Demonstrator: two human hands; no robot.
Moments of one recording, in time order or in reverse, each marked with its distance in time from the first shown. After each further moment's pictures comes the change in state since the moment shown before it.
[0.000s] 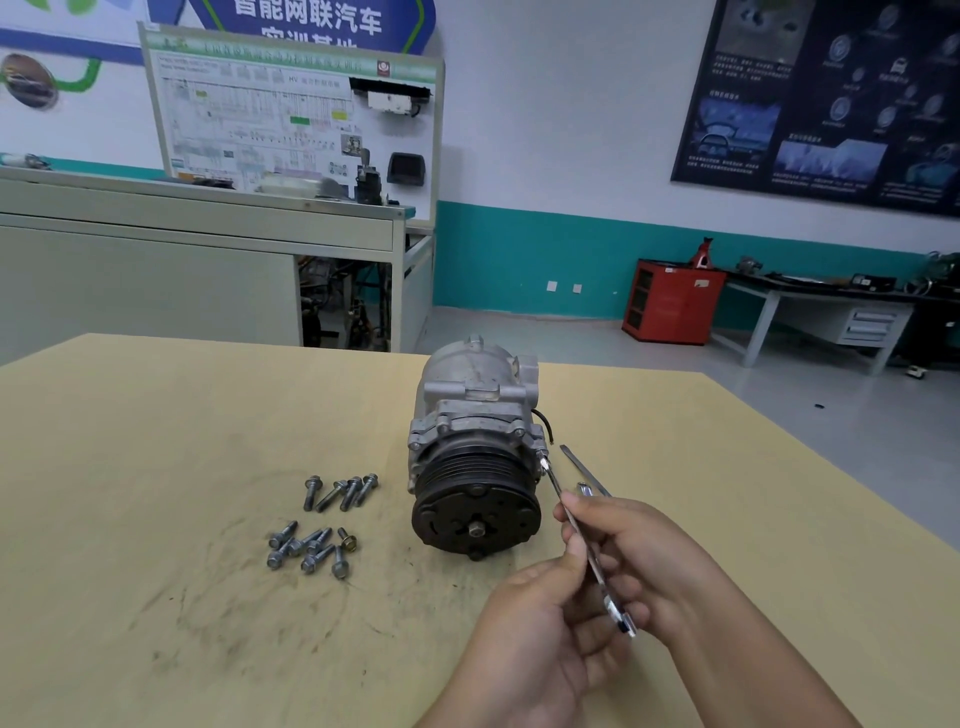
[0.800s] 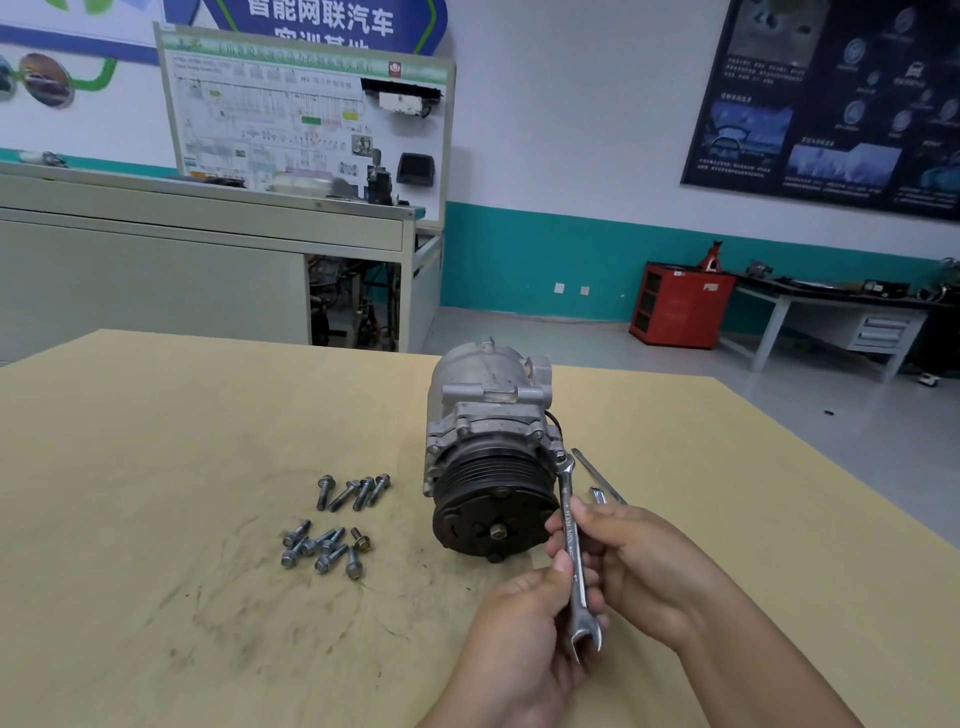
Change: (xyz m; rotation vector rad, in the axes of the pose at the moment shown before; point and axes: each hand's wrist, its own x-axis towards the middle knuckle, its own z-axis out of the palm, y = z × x) left_hand 0.002 0.005 -0.013 -0.038 0.123 0.028; right_hand 0.014 0.007 0.001 0.003 -0.163 -0.059
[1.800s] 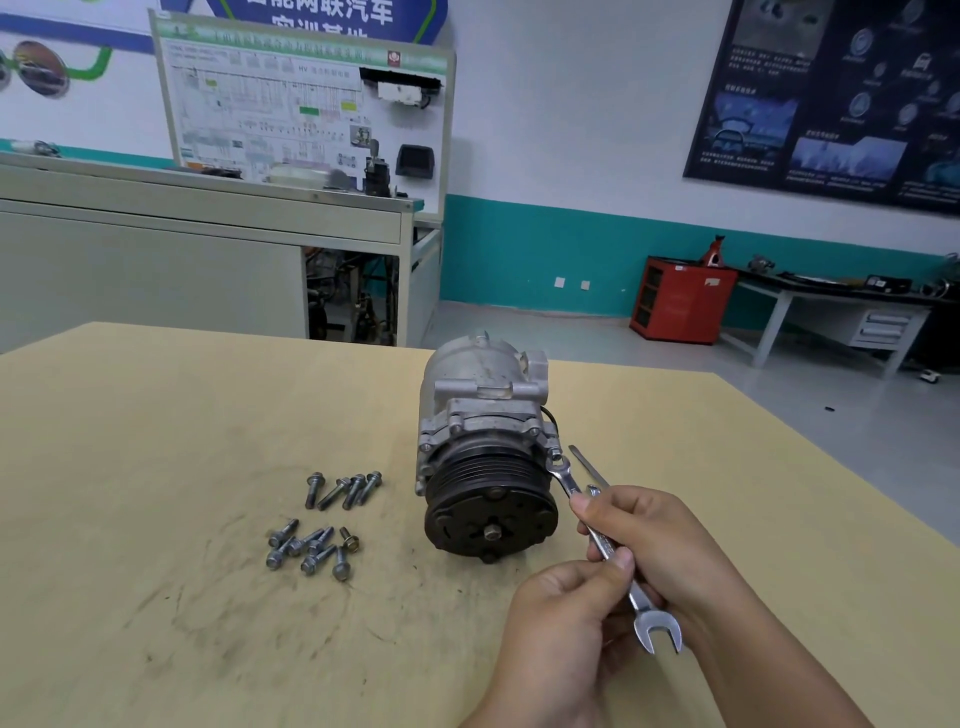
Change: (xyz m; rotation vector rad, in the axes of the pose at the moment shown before) left_hand 0.014 -0.018 0.016 0.136 -0.110 0.082; right_hand -0.006 -0.009 -0.009 -0.305 0.226 -0.174
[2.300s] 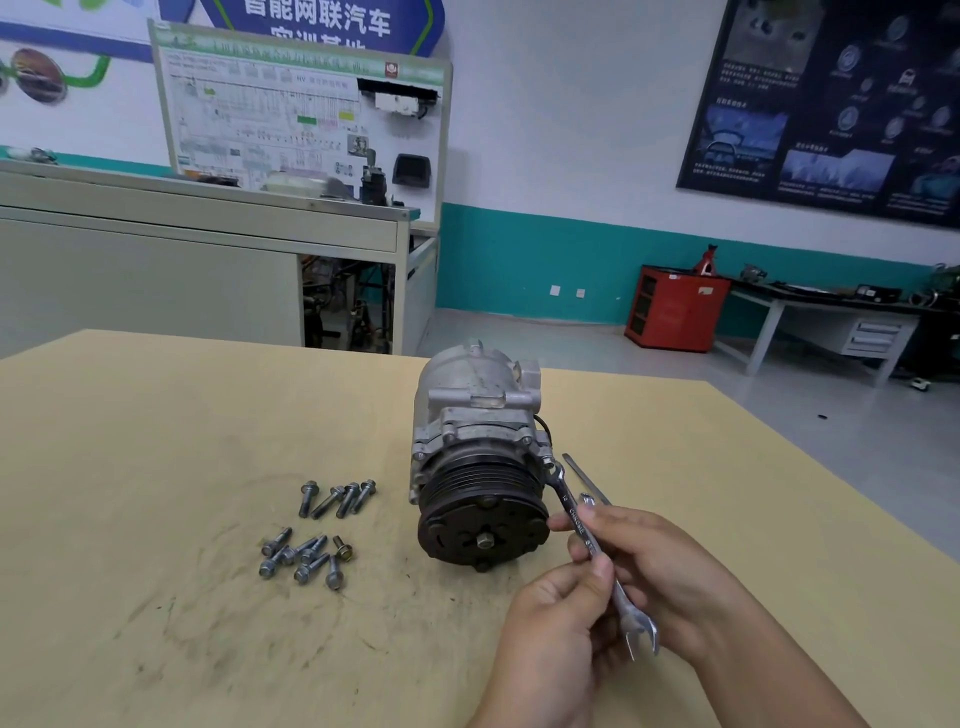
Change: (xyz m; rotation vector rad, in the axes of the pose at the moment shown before) left_hand 0.004 0.001 0.001 -0.040 0.003 0.021; right_hand 0.003 0.006 -0.007 0.217 -0.198 0.164
